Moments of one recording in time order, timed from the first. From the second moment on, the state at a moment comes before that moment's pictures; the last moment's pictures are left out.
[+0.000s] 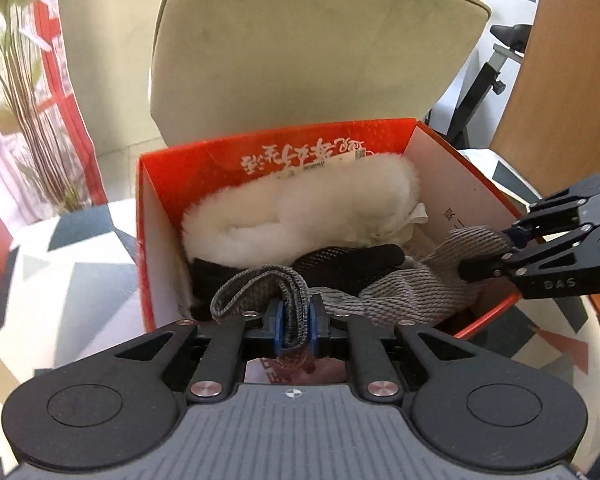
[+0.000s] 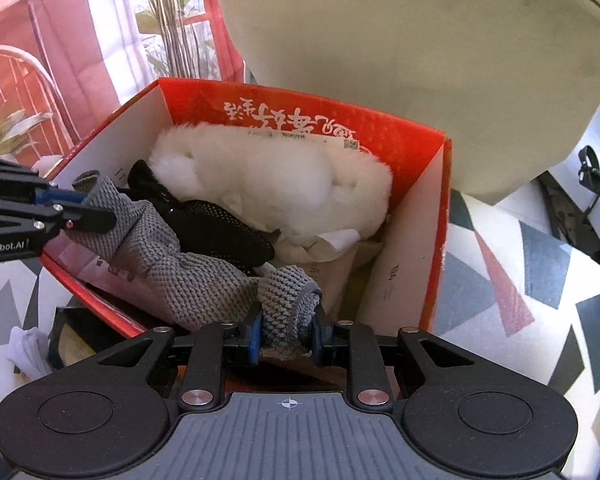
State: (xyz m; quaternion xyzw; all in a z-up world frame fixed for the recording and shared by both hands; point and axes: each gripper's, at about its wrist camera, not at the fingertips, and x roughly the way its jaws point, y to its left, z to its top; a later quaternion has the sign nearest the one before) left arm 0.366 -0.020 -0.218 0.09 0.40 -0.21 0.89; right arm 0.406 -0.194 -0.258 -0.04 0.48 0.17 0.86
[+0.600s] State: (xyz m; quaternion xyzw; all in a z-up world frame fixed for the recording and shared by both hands) left arm 0.343 -0.002 -0.176 0.08 0.32 -0.16 0.93; right arm 0.380 -0.210 -0.226 -0.06 0.42 0.12 0.90
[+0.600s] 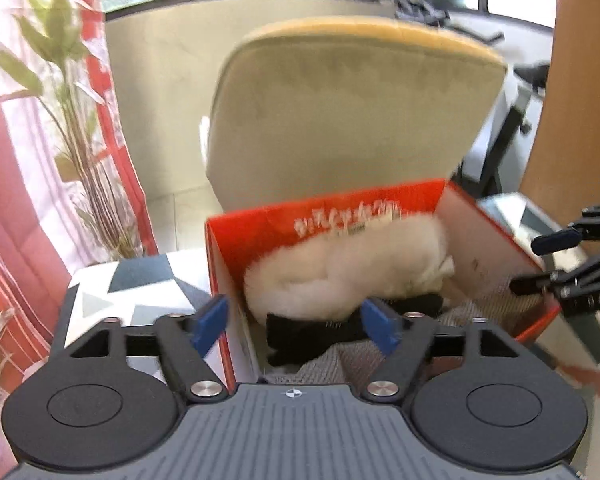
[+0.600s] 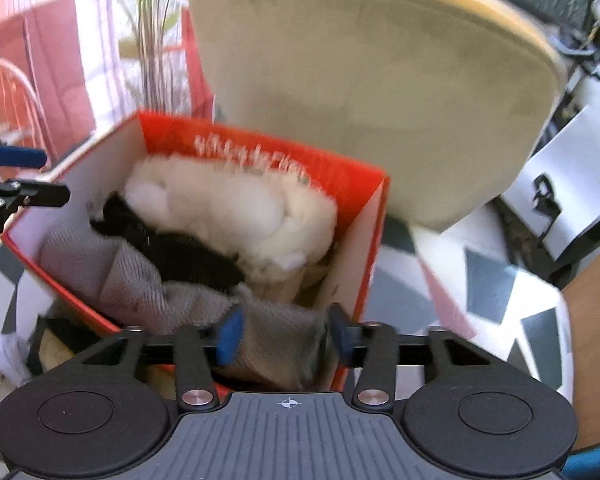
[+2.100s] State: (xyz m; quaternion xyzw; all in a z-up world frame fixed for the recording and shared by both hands) left arm 0.161 0.068 -0.286 -0.03 0.31 -0.02 0.95; right arm 0.178 -0.188 -0.353 0.07 0.26 0.11 0.96
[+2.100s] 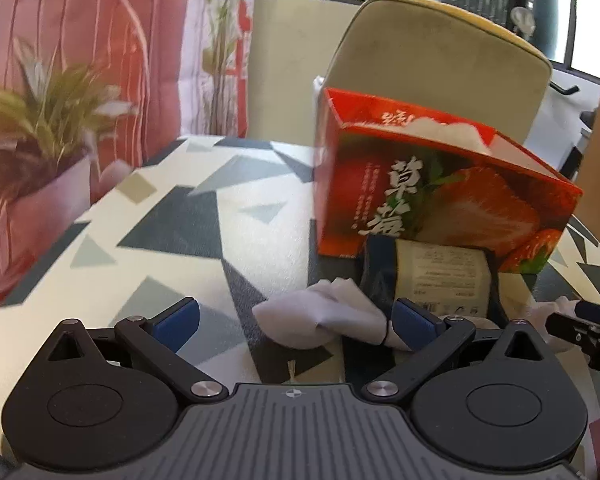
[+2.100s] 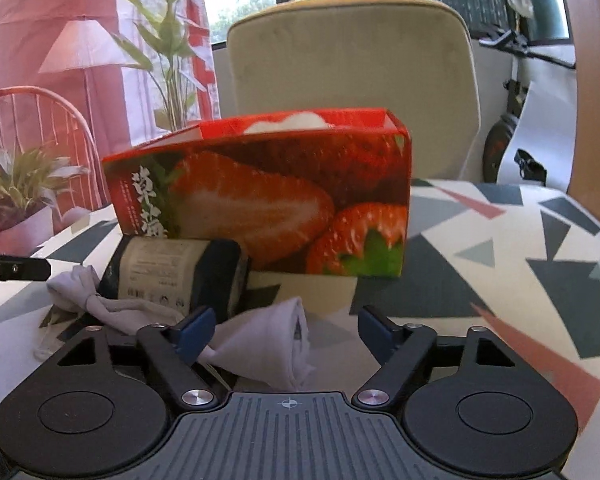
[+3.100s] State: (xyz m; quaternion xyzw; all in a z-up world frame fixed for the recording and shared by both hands) left arm 0.187 0.090 -0.301 -0.23 0.38 -0.04 0.90; right arm 0.189 -0.182 -0.364 0.06 0.31 0.15 0.94
